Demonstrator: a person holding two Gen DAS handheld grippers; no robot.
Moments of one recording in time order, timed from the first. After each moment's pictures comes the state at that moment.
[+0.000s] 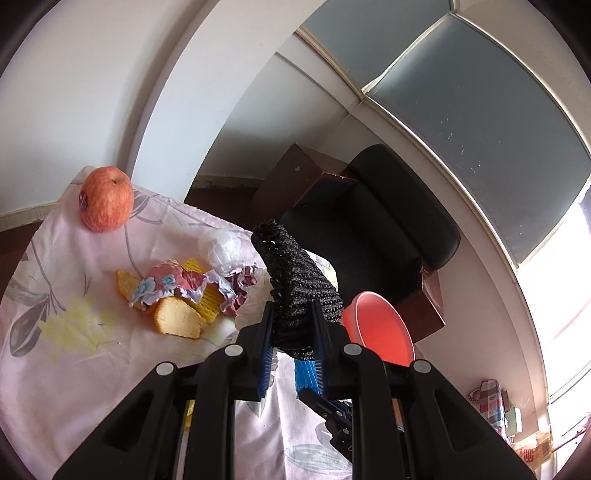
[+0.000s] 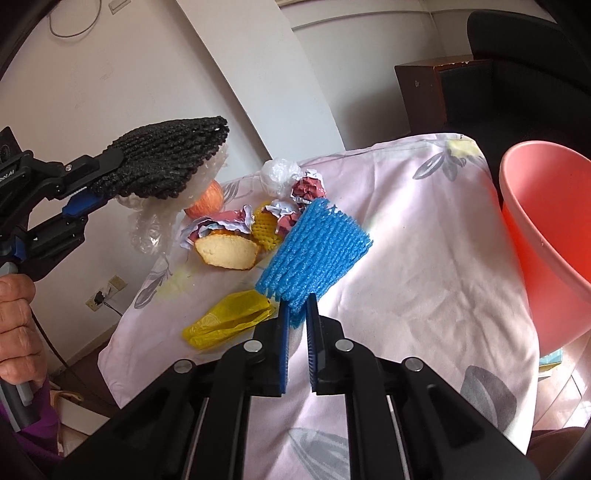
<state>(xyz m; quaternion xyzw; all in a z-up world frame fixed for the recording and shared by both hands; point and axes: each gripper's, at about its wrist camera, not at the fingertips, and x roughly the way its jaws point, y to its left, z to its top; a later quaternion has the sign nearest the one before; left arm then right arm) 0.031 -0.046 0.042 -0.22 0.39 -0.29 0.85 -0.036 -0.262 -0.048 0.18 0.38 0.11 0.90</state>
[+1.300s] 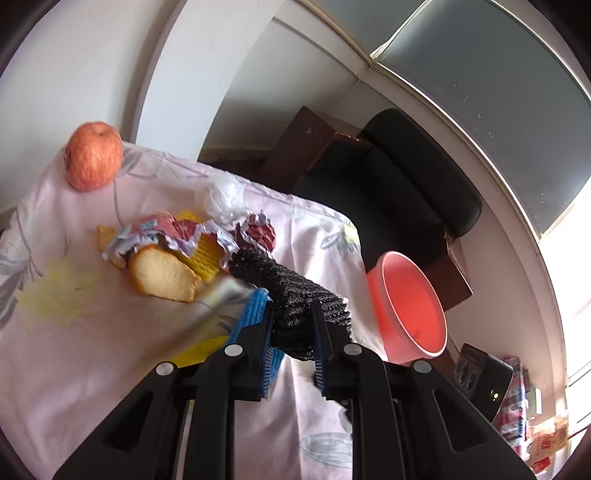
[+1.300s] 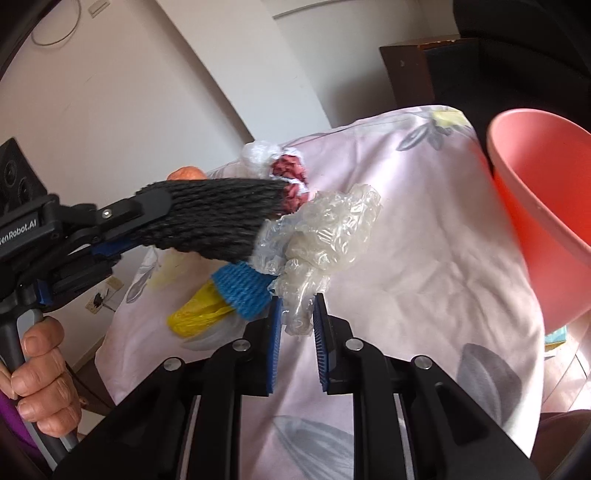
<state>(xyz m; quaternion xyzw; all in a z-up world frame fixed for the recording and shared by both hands) 0.030 -0.089 -0.009 -0.16 0.43 -0.27 0.84 -0.036 -0.278 -0.062 0.20 0.40 0.08 0.89</state>
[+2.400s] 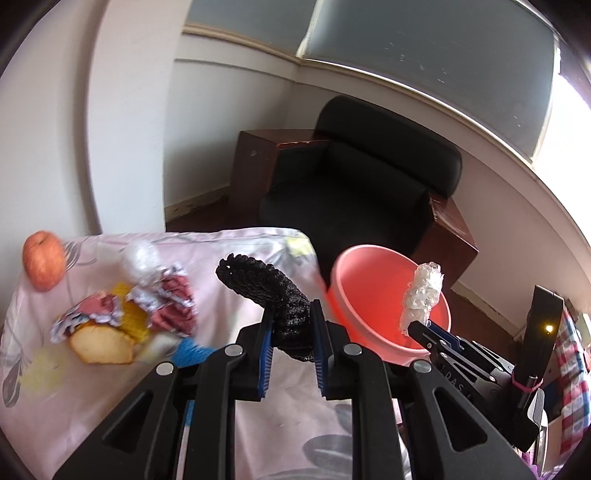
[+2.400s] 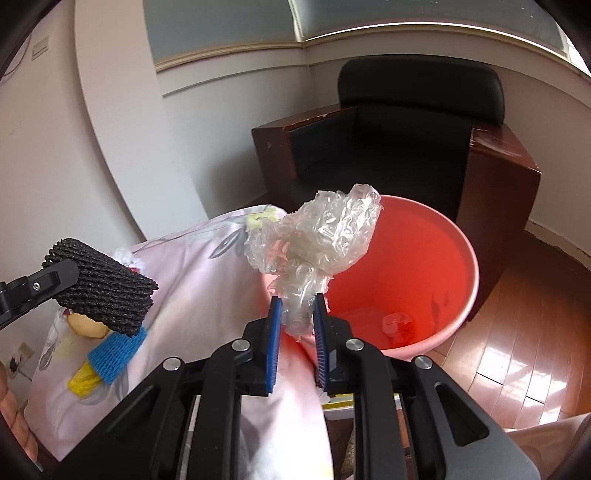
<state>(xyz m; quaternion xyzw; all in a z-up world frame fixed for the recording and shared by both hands) -0.006 -0.210 0.033 -0.02 0.35 -0.31 0.88 -0.084 -0.396 -0.014 0.15 0.31 -0.15 0.93</state>
